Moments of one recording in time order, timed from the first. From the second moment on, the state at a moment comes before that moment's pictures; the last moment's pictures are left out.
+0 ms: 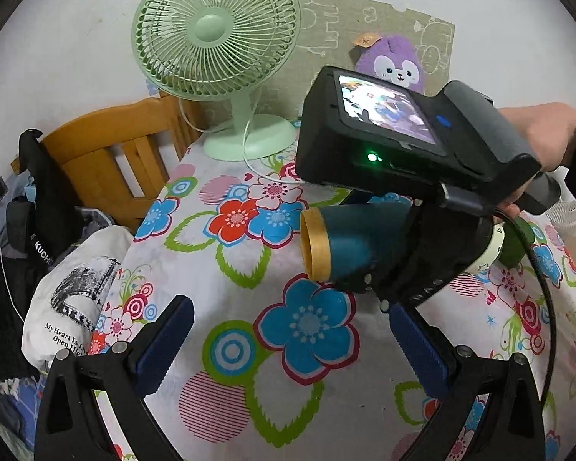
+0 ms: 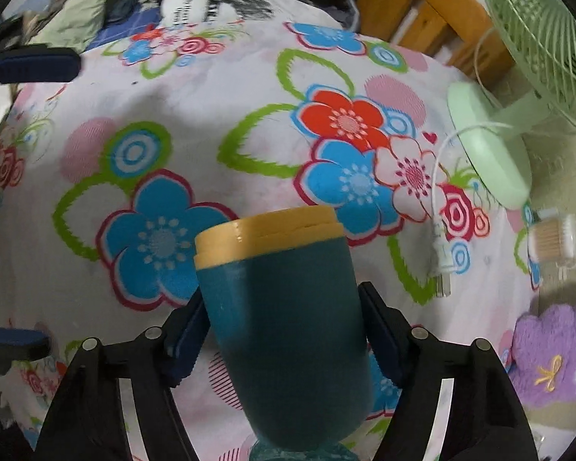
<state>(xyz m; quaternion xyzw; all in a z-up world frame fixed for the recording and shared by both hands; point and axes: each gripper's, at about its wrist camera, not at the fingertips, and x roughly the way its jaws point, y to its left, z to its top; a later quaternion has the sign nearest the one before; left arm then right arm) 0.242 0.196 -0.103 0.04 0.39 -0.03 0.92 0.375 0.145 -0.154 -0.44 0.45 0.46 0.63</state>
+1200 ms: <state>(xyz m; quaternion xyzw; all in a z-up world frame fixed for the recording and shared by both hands) 0.070 0.191 -0.088 0.02 0.35 -0.12 0.93 0.162 0.063 -0.049 -0.20 0.39 0.26 0.86</state>
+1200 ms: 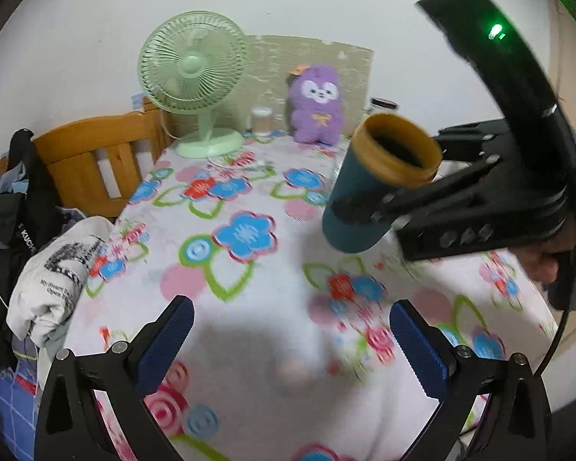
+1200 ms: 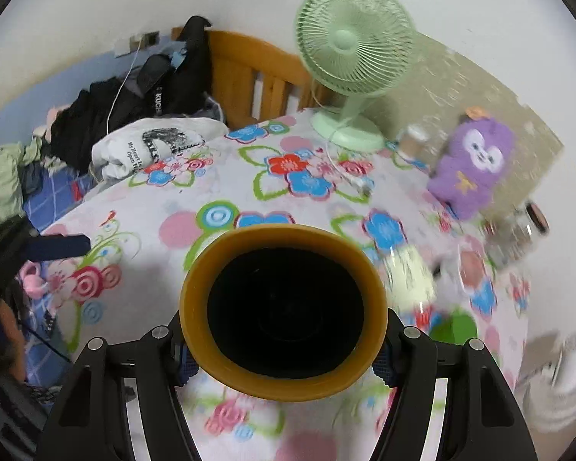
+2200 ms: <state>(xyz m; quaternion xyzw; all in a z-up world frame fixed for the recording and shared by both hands) 0.046 0.193 -0.102 0.02 0.36 -0.11 0.93 0.170 0.018 -0.118 -0.17 0.53 0.20 0.81</state>
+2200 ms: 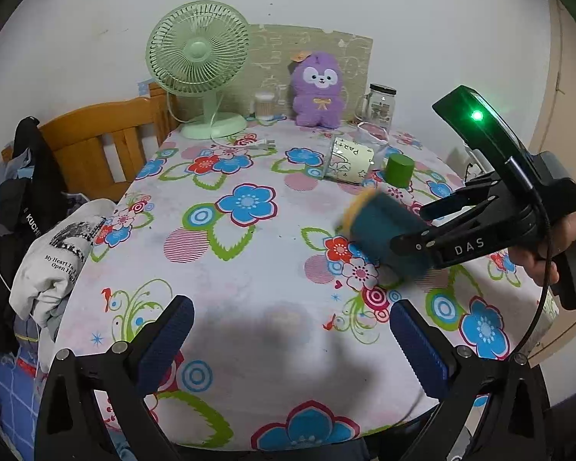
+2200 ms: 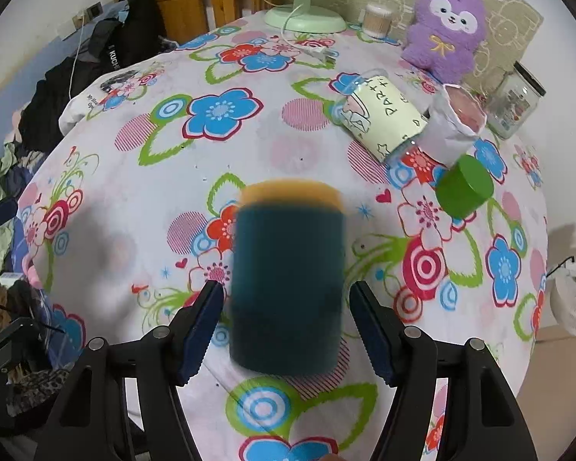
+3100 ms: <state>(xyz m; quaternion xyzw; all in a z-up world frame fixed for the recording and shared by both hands) 0.052 0.133 -0.089 0.02 0.36 -0.15 0.92 0.093 -0.065 -0.072 -0.10 0.43 0.15 0.89</state>
